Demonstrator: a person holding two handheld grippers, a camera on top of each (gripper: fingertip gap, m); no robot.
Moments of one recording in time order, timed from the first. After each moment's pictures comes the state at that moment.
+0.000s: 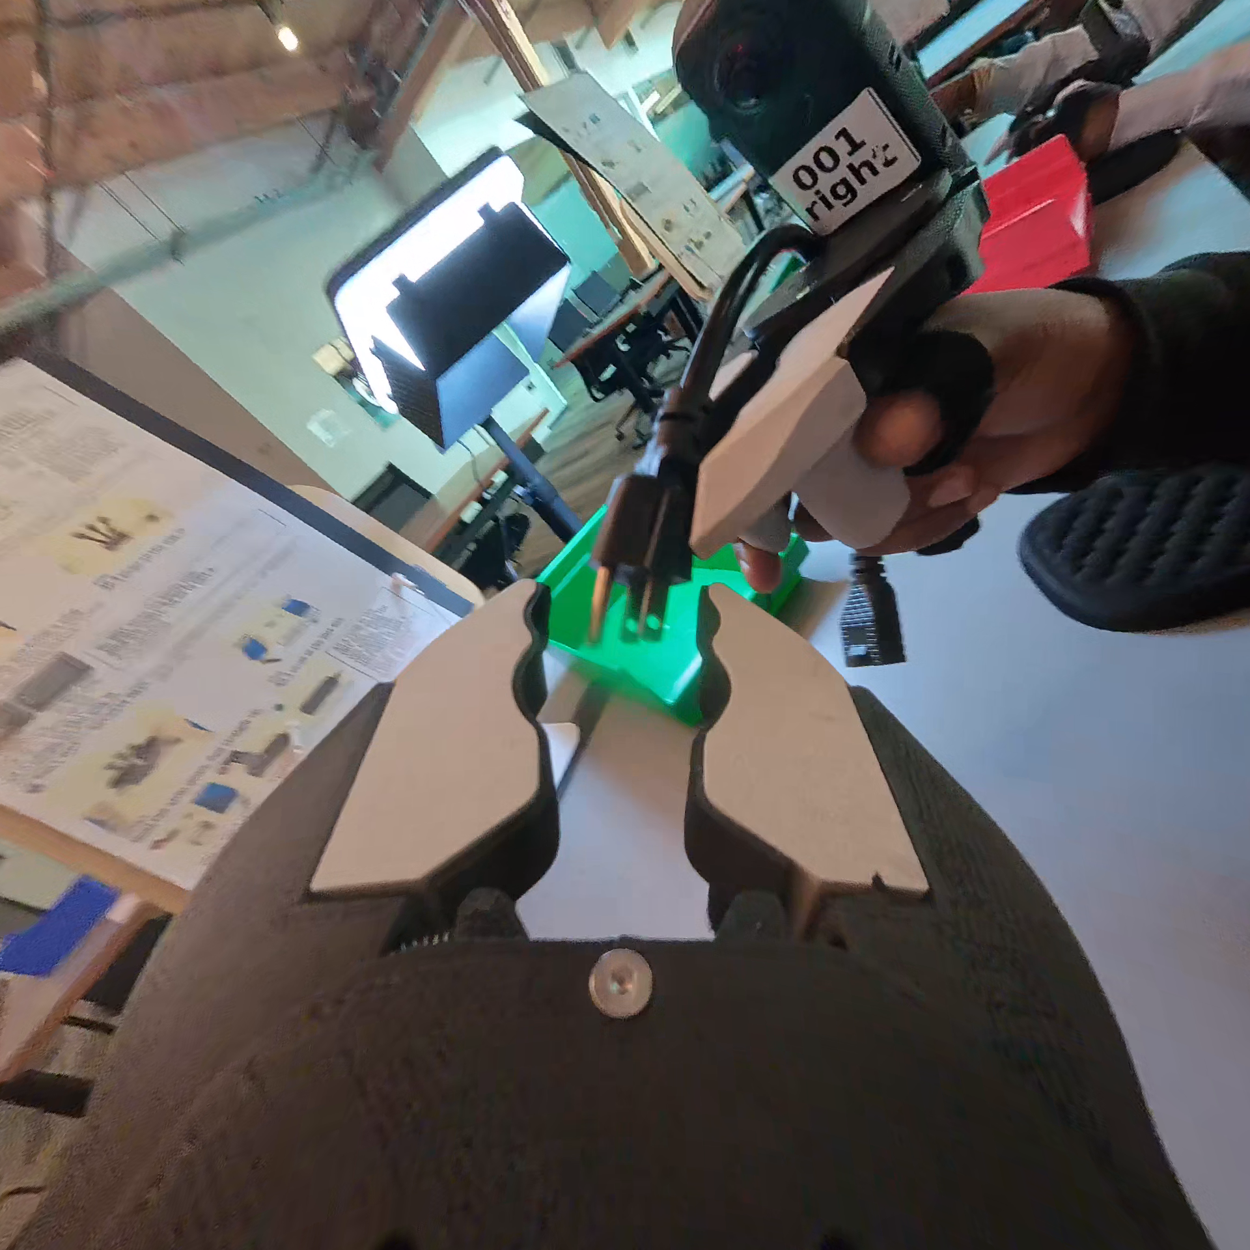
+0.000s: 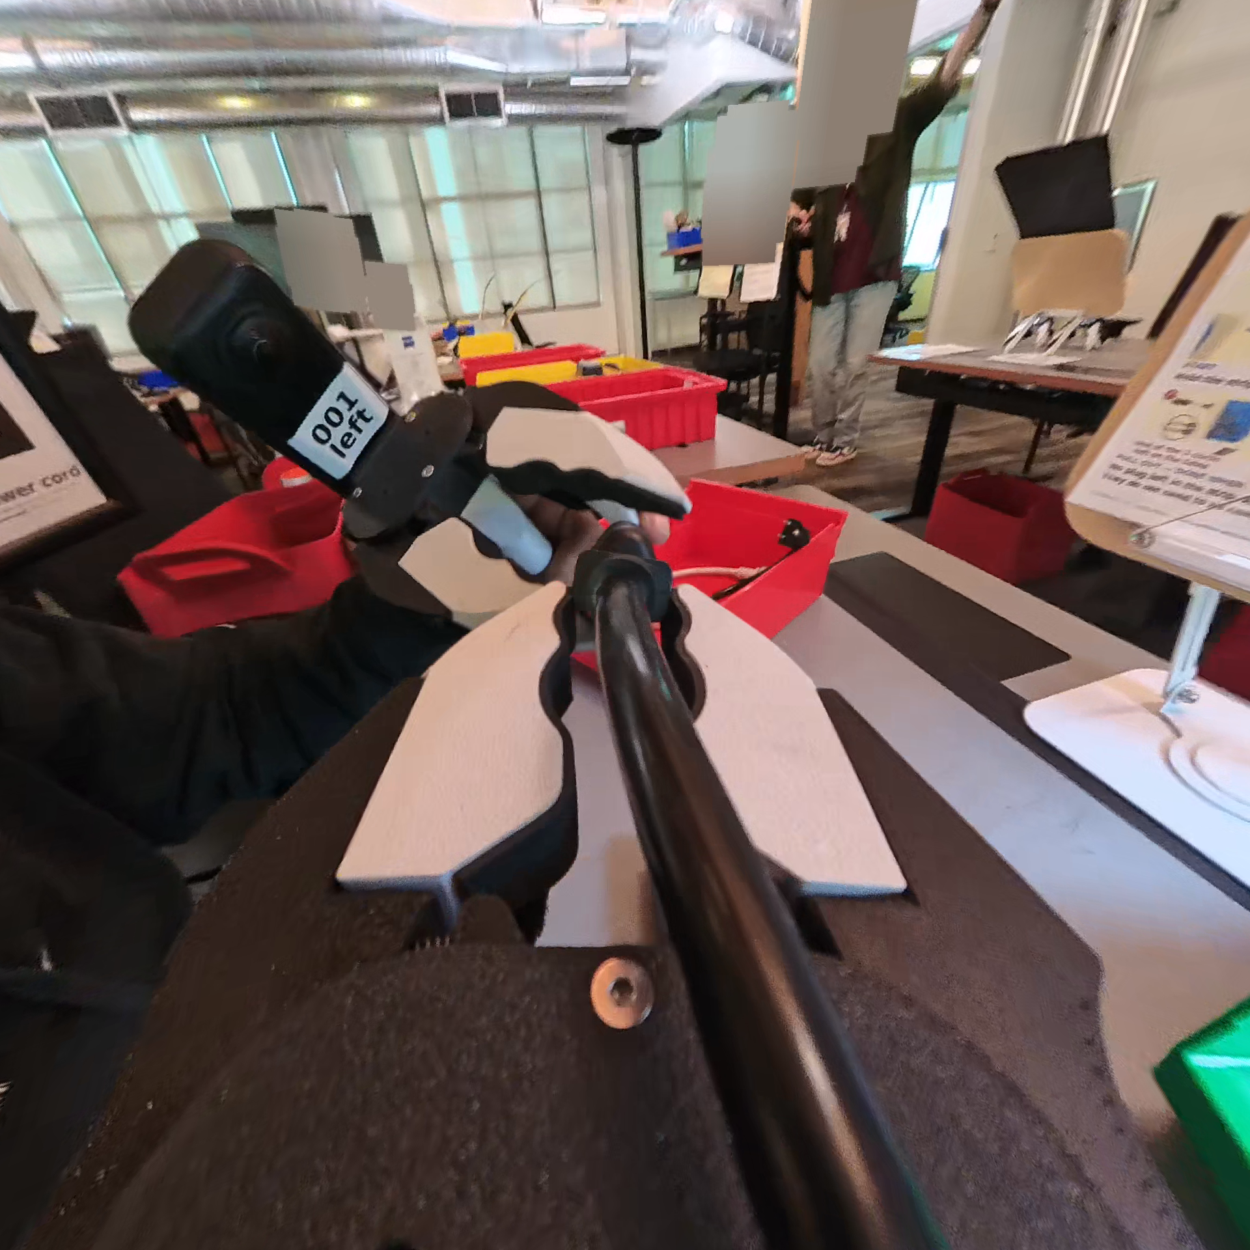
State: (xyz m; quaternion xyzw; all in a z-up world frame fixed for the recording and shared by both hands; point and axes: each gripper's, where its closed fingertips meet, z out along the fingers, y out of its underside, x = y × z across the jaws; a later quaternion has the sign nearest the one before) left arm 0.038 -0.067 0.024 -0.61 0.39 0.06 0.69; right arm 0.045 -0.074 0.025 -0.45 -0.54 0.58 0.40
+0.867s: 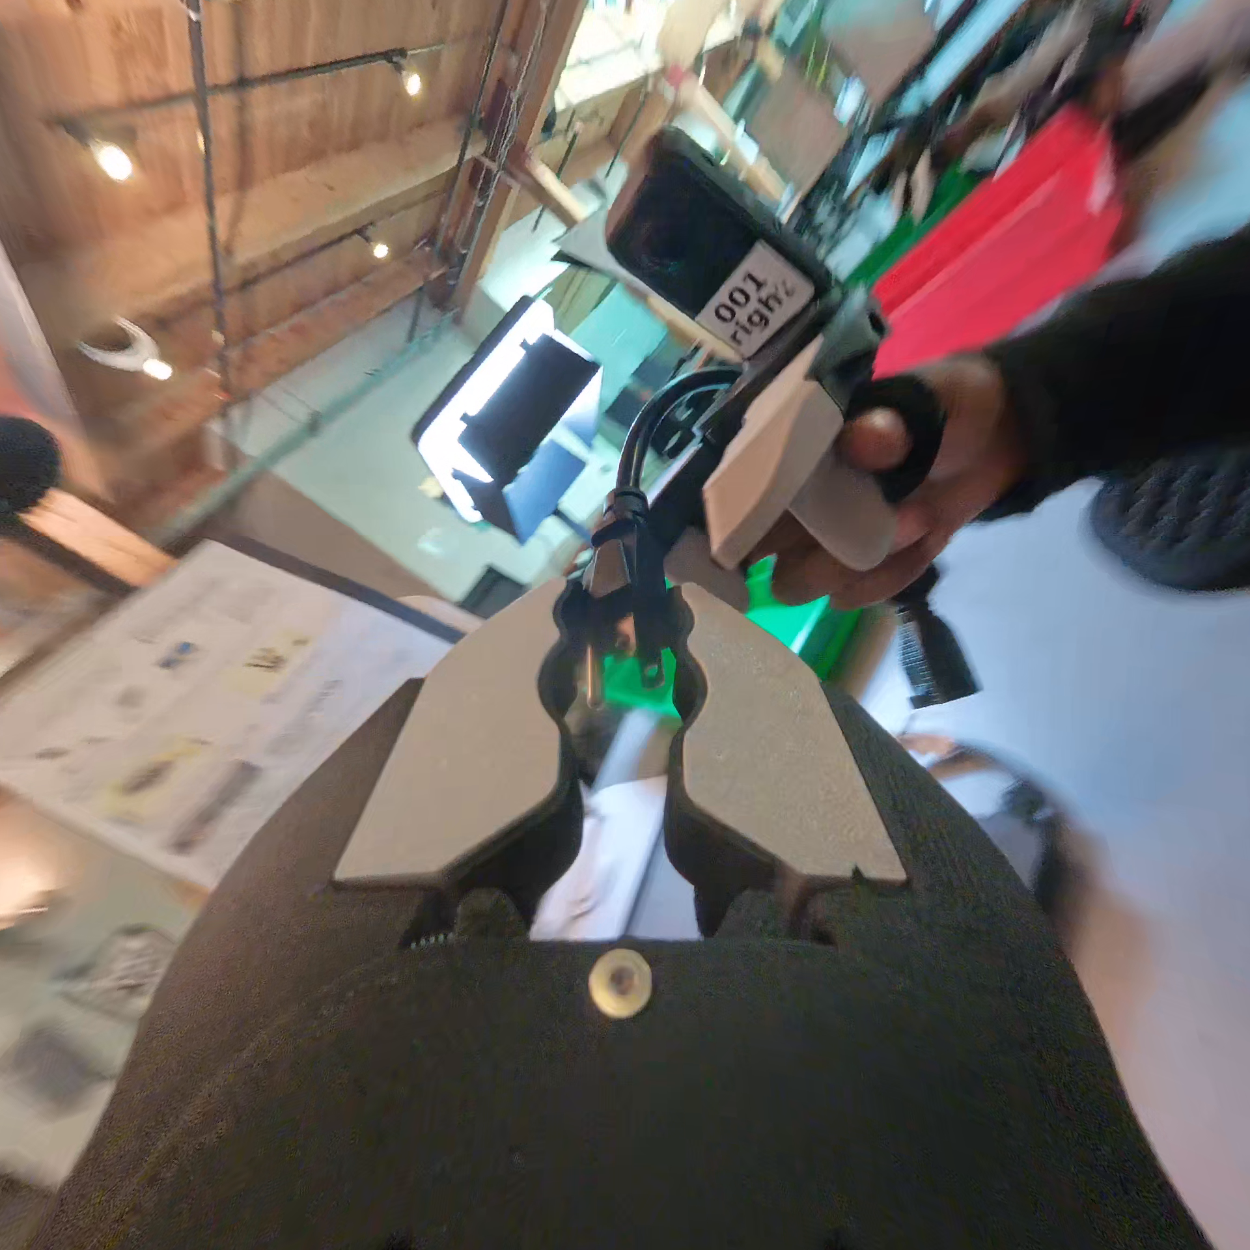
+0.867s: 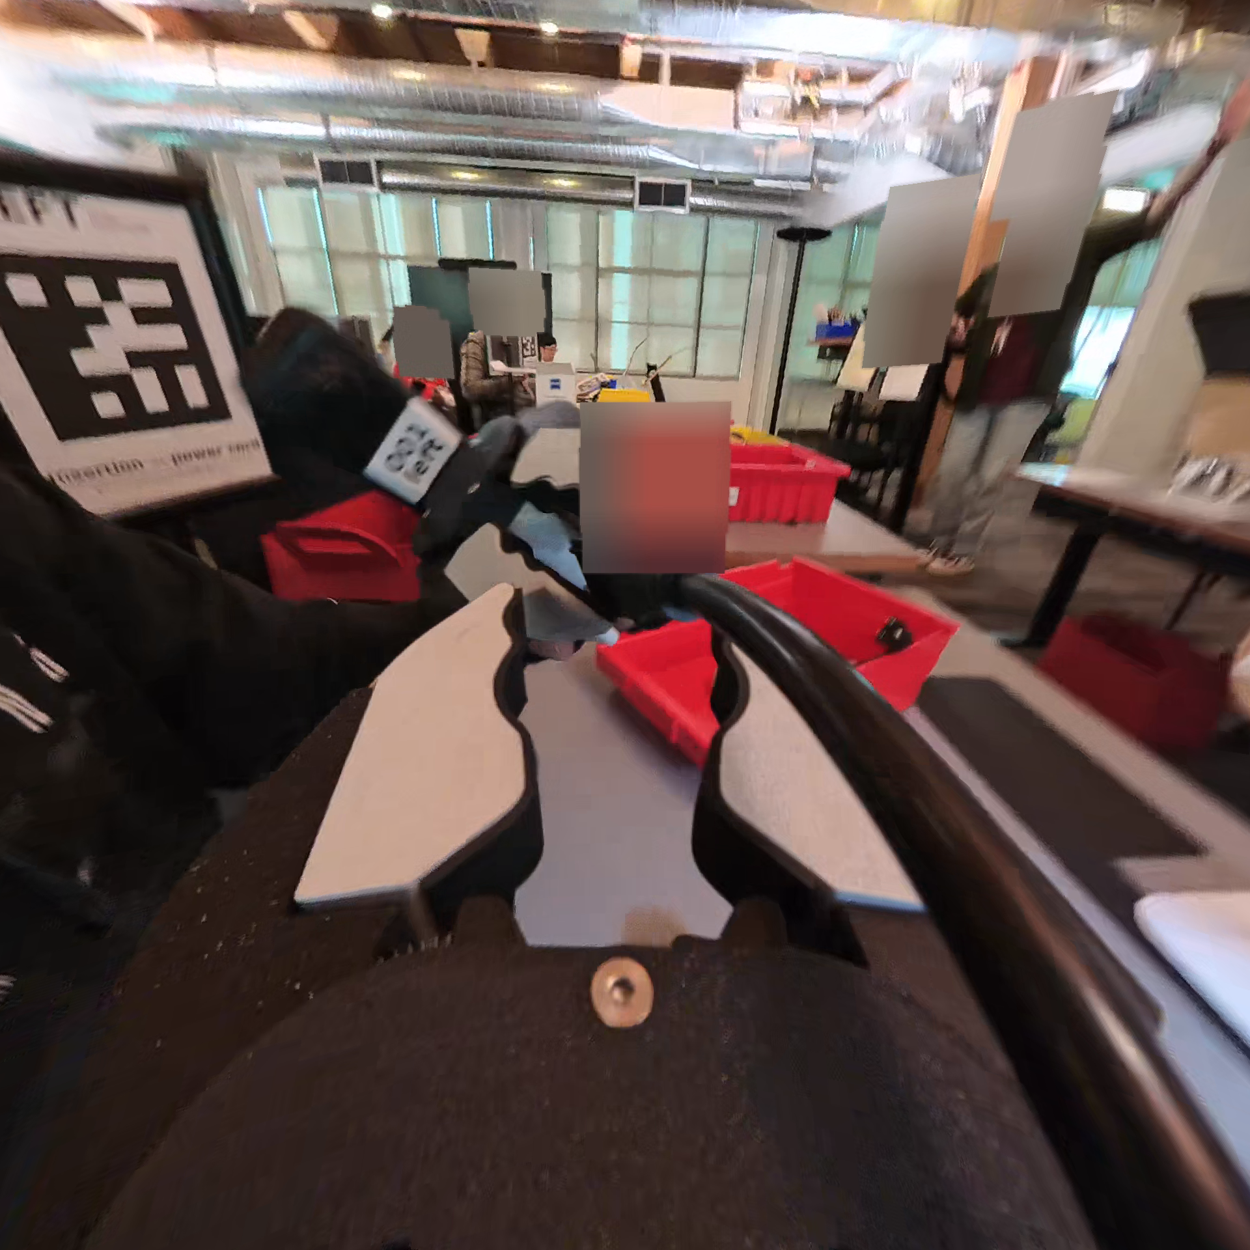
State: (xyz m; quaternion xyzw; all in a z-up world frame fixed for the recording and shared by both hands) left arm 0.047 -0.095 0.040 -0.52 0.43 0.11 0.73; right arm 0.043 -0.102 0.035 -0.32 -0.58 0.63 0.39
